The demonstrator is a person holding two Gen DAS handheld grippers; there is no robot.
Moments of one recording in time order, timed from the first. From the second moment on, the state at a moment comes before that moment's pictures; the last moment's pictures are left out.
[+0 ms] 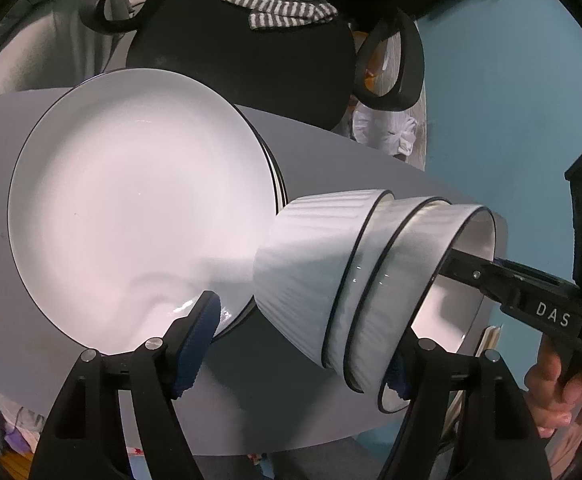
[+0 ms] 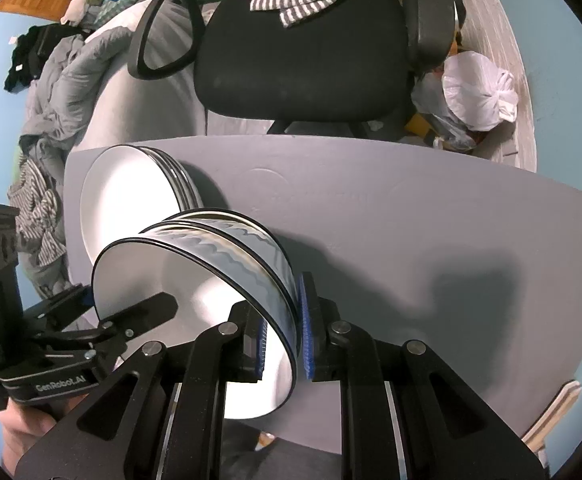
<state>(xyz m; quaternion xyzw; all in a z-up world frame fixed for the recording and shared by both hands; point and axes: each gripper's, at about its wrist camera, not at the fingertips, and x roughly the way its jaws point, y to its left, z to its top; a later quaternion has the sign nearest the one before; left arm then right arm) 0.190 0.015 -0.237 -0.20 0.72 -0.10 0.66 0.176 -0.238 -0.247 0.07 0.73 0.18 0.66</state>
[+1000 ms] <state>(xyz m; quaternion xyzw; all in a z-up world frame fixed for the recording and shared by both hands) 0.101 0.022 -0.231 -0.33 0.61 0.05 0.72 0.174 -0.231 -0.253 0.04 0.73 0.23 0.64</state>
